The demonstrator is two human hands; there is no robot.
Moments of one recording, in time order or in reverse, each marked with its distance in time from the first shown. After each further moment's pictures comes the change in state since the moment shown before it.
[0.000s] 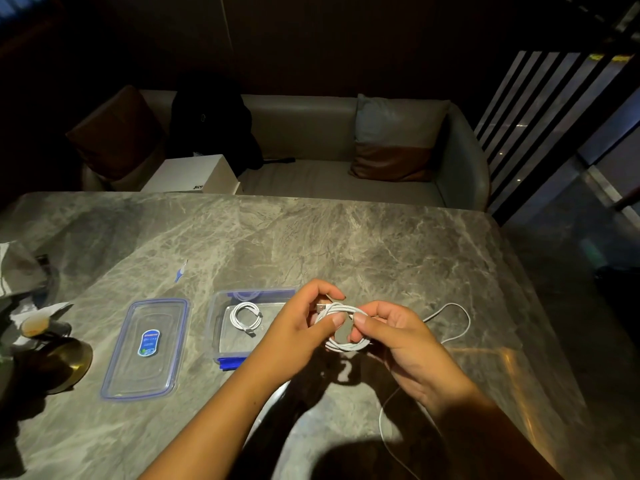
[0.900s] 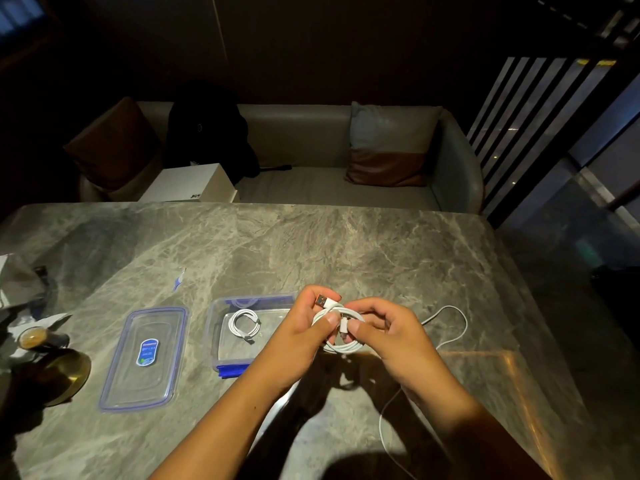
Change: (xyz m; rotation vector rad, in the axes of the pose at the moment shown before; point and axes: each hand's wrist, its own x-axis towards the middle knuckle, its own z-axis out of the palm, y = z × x) left_hand -0.002 0.003 0.007 -0.183 -0.051 -0.057; right_hand 0.001 0.001 0.003 -0.286 0.051 -0.241
